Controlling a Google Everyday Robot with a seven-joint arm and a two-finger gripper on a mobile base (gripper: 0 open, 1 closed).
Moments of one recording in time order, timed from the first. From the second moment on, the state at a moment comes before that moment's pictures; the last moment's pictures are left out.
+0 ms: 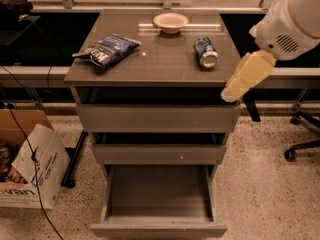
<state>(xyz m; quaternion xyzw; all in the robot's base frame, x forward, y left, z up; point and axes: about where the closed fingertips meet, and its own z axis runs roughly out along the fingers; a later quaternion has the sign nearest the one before) 0.525 -0.176 0.976 -0.51 0.81 0.01 0.29</state>
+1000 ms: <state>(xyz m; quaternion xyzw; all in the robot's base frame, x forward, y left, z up) 0.615 -0.149 0.900 -0.41 0.84 0.07 0.35</state>
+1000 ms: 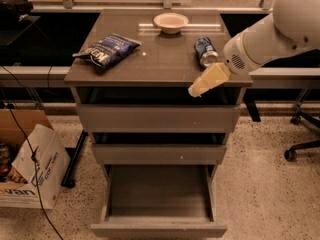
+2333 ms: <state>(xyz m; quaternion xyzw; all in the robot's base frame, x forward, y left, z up) 0.701 -0.141 0.877 -0.29 0.83 0.12 0.46</state>
